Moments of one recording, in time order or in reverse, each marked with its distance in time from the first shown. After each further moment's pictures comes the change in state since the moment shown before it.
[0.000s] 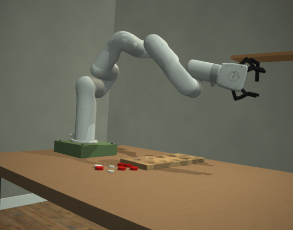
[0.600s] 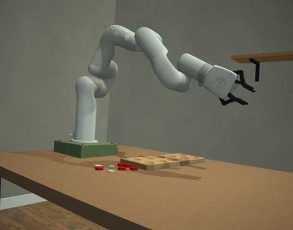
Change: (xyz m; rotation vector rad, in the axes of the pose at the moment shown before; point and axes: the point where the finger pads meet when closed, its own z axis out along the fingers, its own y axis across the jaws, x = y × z) arm -0.082 -0.065 -0.028 0.270 -0.115 0.146
